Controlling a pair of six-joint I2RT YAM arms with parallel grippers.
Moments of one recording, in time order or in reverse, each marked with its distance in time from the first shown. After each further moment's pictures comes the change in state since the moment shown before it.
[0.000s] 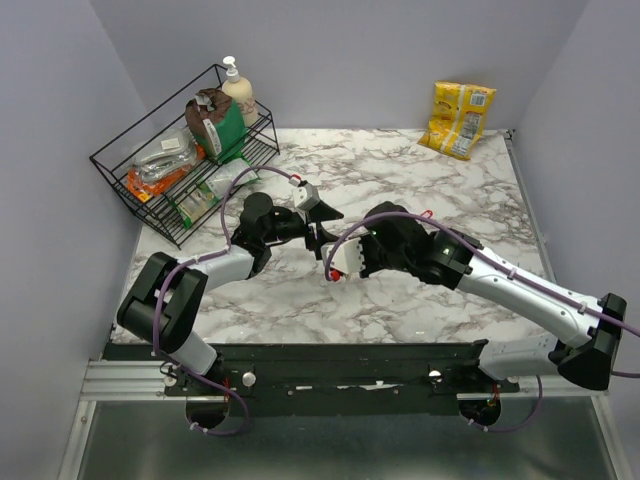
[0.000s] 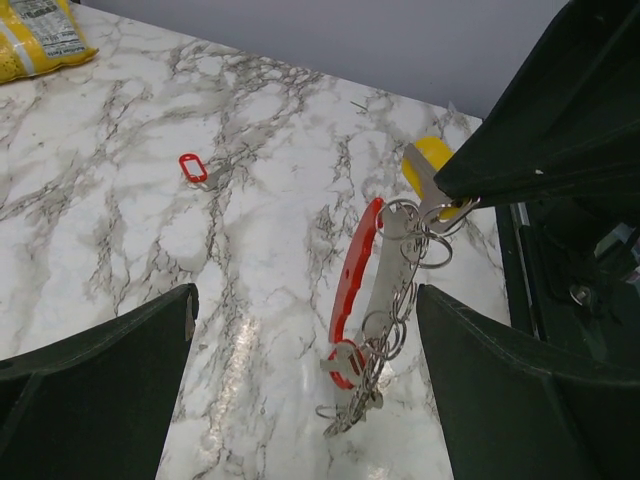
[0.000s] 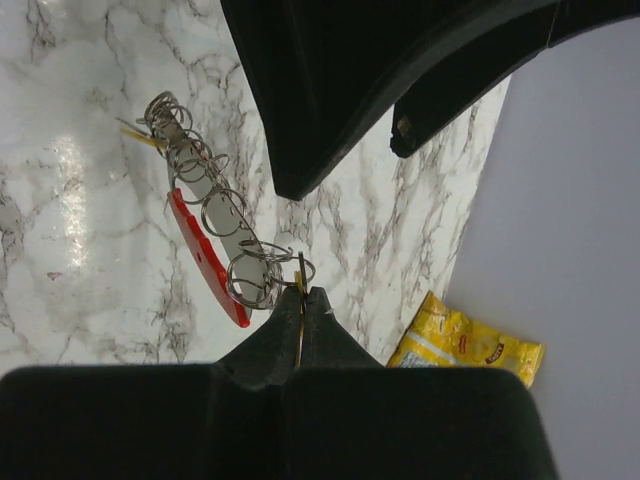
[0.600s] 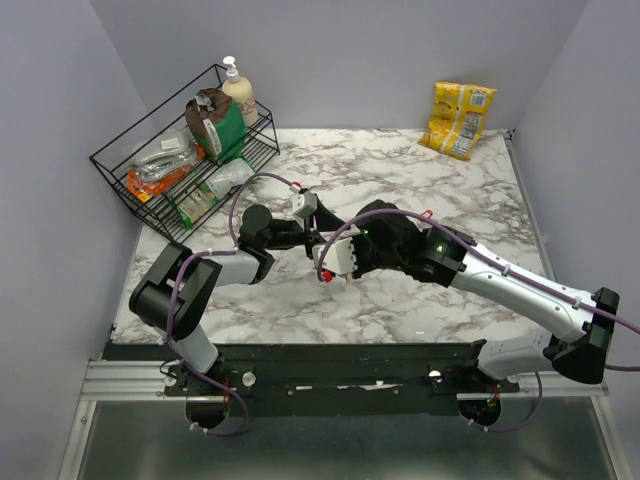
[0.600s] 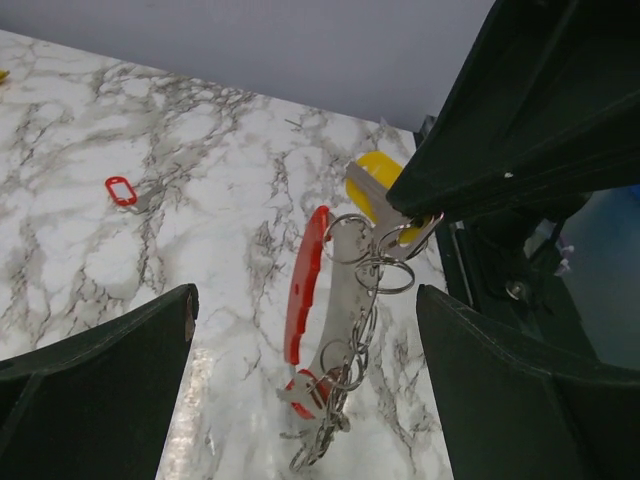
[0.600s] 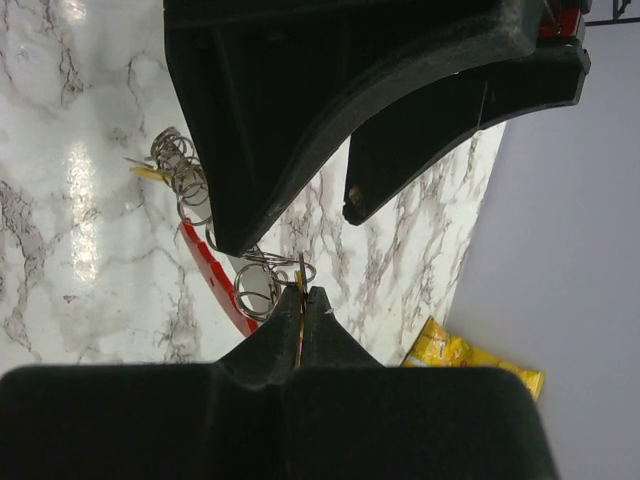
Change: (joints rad) left arm -0.013 0.079 -0.053 0.286 0.101 -0.176; right arm 0.038 0.050 0.079 -0.027 -0.035 0.027
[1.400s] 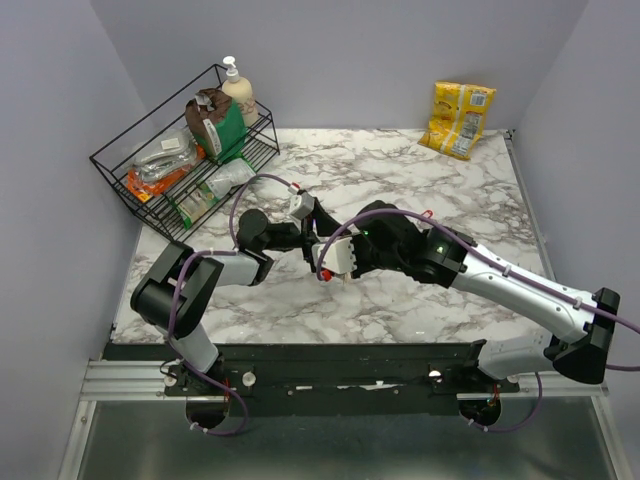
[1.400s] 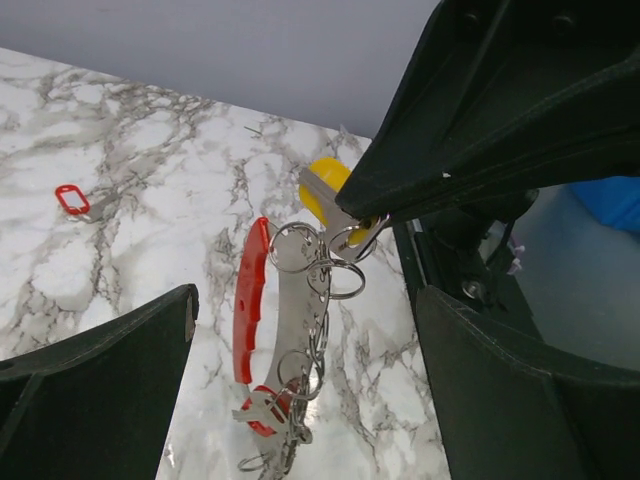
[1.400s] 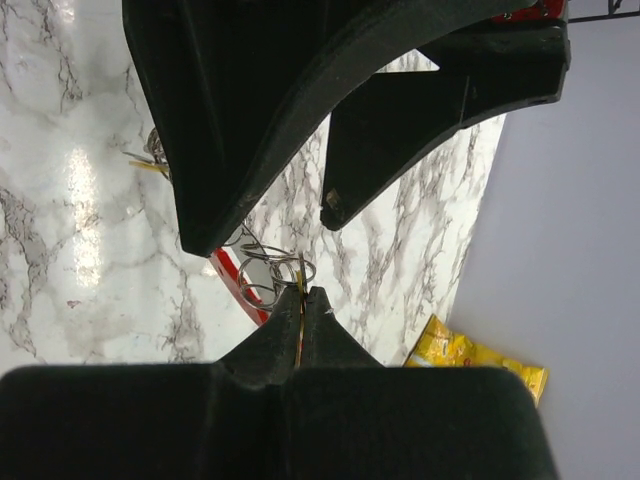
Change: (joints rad) left arm 0.003 0.024 -0.026 0.148 0.058 -0.132; right arm 0.009 0.003 0.000 0.008 0.011 0.023
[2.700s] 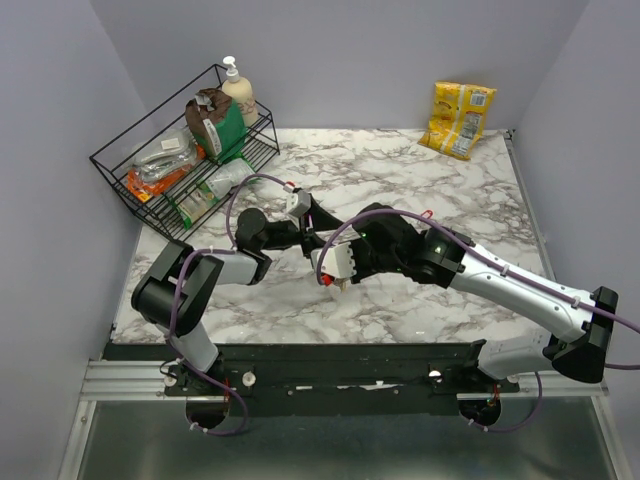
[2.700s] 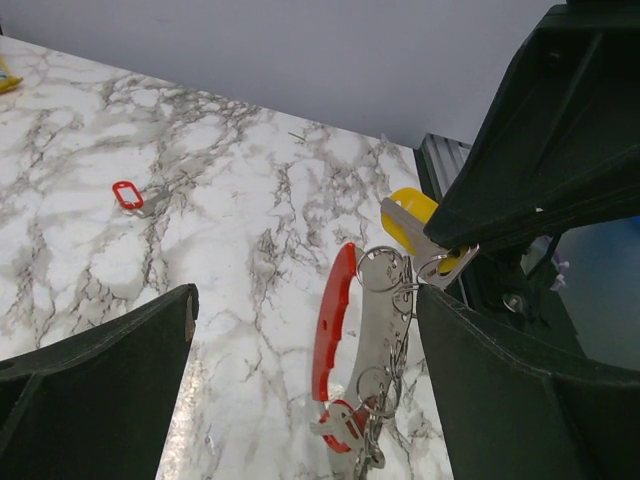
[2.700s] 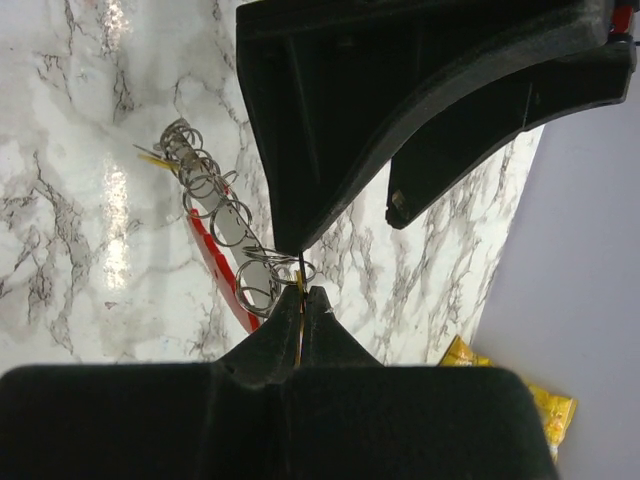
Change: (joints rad) left arm 0.022 0.011 -0.005 -0.006 -0.061 0.043; right arm 0.006 0.006 0.002 -0.038 -0.065 0.019
